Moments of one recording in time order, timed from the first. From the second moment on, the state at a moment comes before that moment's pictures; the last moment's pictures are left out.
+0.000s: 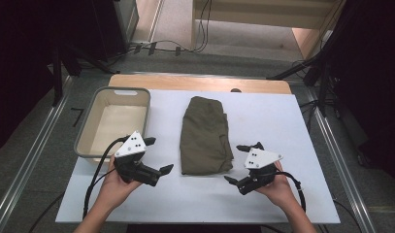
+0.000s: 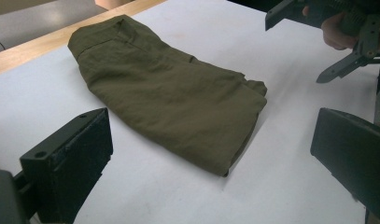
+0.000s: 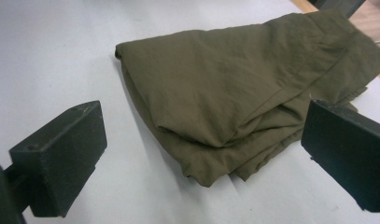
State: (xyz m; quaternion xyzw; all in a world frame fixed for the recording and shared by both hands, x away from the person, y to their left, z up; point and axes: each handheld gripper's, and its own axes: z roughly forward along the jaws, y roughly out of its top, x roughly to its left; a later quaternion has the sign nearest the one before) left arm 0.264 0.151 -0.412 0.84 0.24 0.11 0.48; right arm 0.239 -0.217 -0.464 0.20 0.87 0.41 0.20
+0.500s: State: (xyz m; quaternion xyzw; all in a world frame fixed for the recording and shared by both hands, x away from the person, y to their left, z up) left arm 0.265 0.150 -0.413 0.84 0.24 0.11 0.48; right arm 0.249 -0.199 -0.484 0.17 0.89 0.38 0.19
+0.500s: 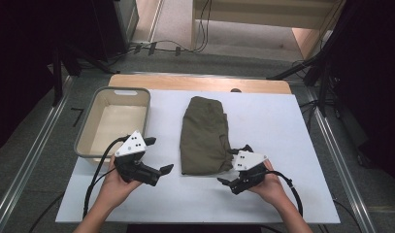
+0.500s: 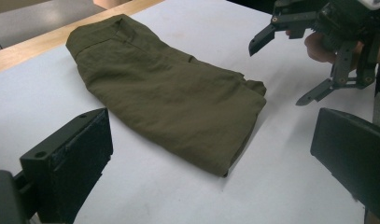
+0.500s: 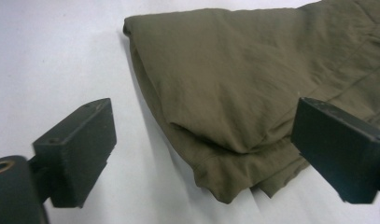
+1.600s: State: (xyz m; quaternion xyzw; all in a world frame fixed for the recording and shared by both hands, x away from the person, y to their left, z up) left arm 0.265 0.150 -0.414 0.84 0.24 0.10 0.47; right arm 0.273 -0.197 -0.514 0.13 0.91 0.35 0.15
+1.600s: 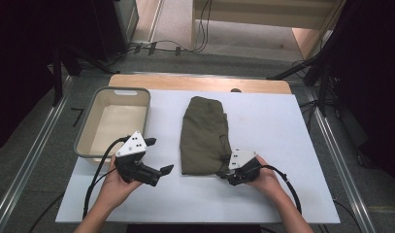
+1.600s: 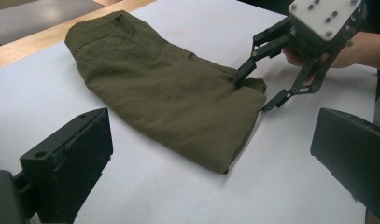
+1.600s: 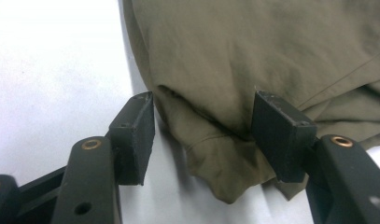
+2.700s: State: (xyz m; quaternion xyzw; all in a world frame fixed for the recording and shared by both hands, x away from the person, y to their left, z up) left arm 0.266 0.143 -0.421 0.85 0.24 0.09 0.47; right arm 0.279 -0.195 -0.511 0.20 0.91 0.33 0.13
